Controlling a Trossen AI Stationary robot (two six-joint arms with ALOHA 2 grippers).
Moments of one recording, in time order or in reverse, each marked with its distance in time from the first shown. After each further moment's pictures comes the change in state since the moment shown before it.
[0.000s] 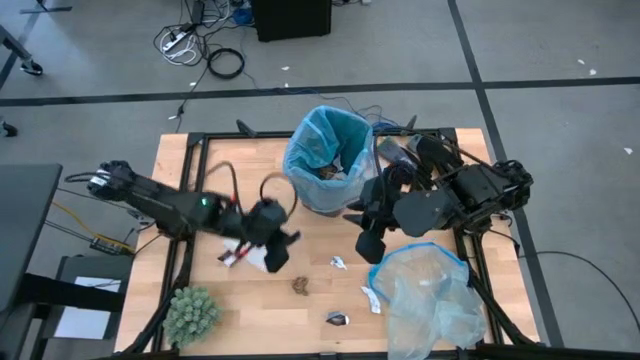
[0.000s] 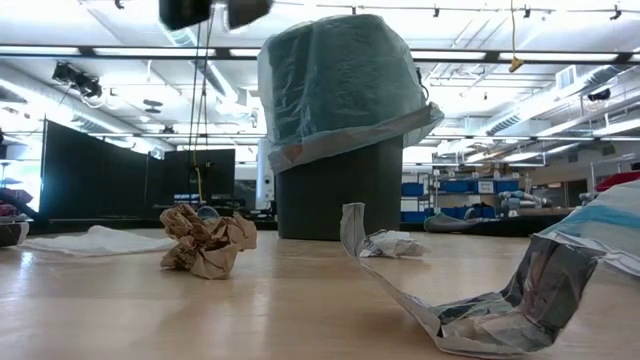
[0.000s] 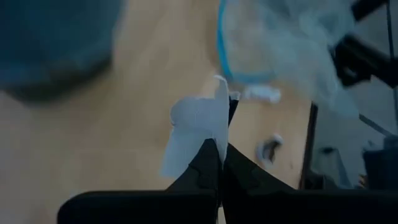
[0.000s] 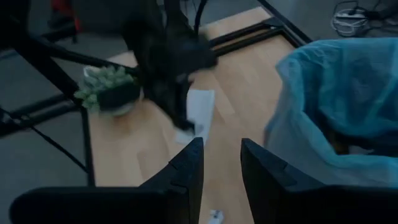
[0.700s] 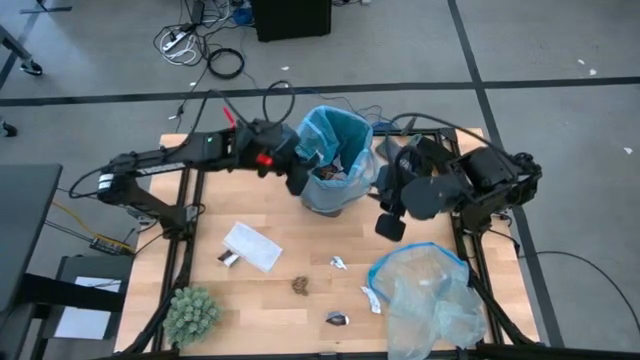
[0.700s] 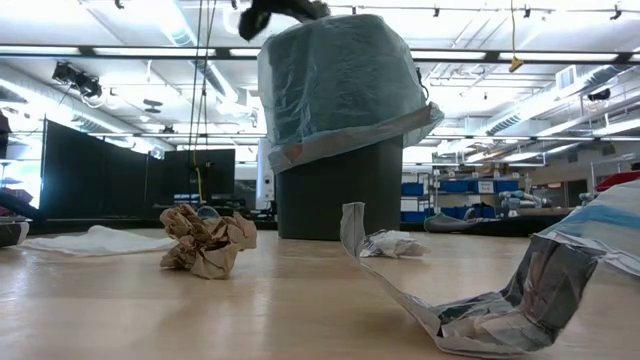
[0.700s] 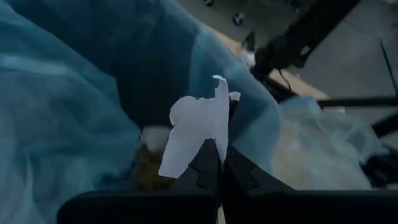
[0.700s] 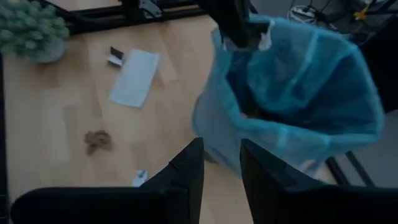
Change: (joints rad) left arm 0.494 0.073 0.231 0.076 0.193 0.327; right arm -0.059 -0.065 0.000 -0.253 0.045 -0.142
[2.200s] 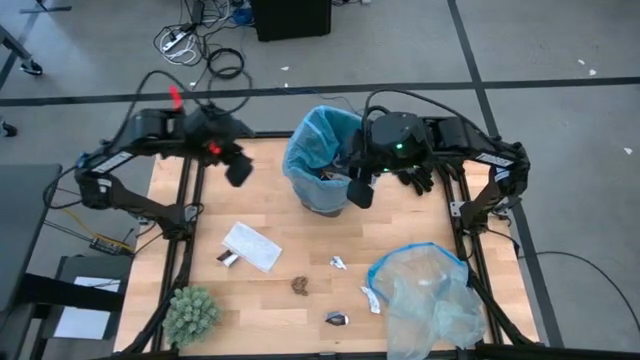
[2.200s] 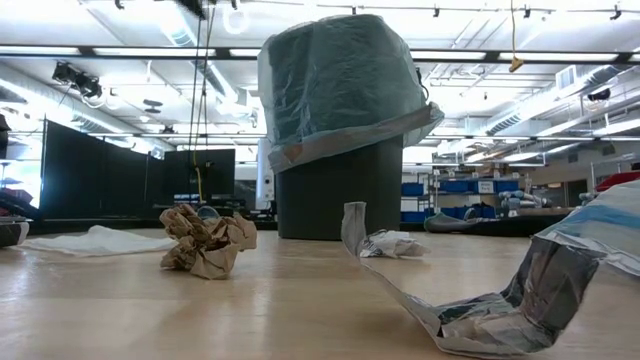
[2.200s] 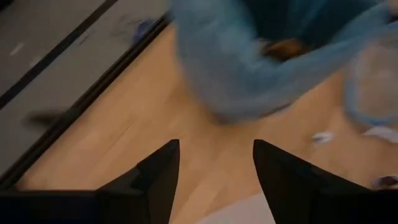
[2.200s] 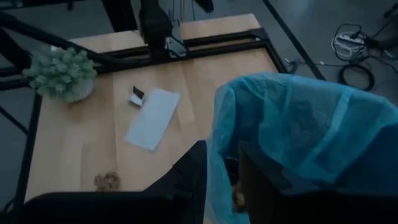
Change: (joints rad) left arm 0.052 -0.144 0.286 -0.830 -0.163 0.015; right arm -0.340 -0.031 -0.178 0.413 -0.386 -0.260
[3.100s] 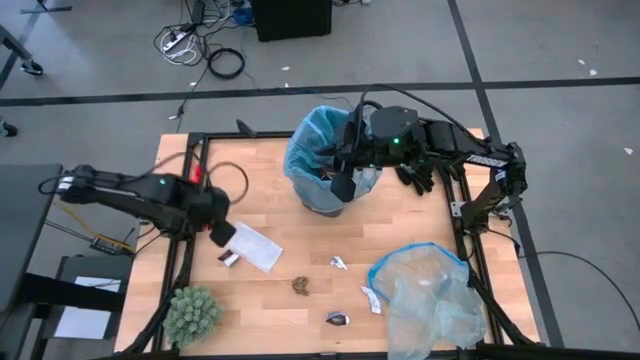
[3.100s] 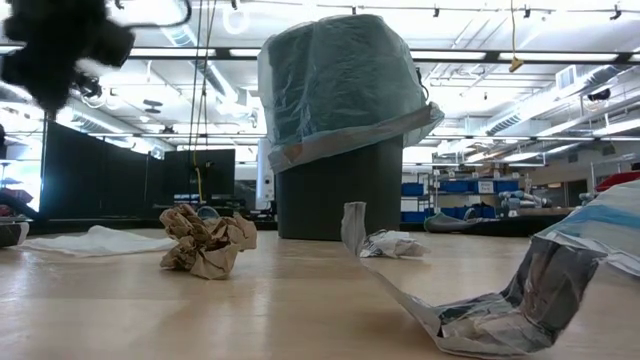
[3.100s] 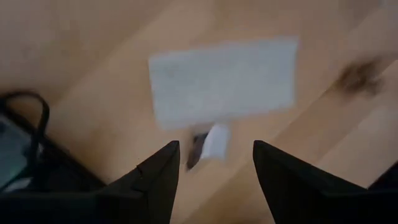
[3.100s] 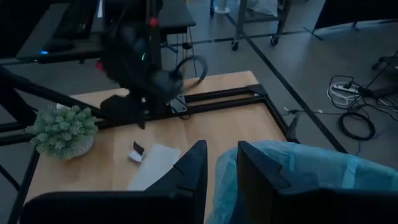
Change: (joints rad) left arm -0.388 -0.384 -0.920 0.177 0.244 -0.650; right arm -0.020 0.000 -0.093 0.321 0.002 -0.073
